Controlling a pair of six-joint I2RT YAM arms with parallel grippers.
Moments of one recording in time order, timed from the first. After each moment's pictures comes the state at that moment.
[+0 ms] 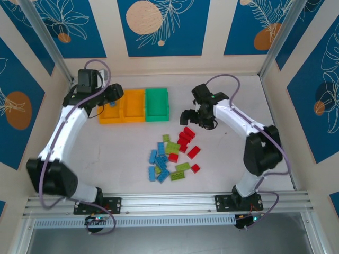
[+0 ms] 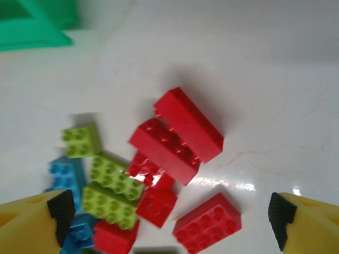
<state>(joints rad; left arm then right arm) -0.15 1.40 1.41 -0.67 0.23 -0.36 0.44 1.73 1.39 -0.96 -0.13 0.49</state>
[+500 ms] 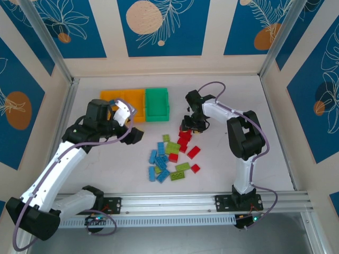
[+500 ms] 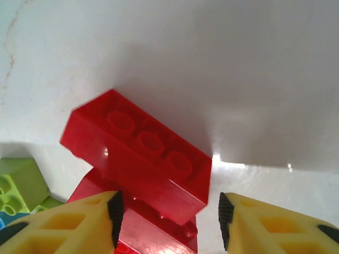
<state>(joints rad) -0.40 1.03 1.07 -0.74 0.41 0.21 0.42 1.97 1.43 -0.89 -0.18 0.45</state>
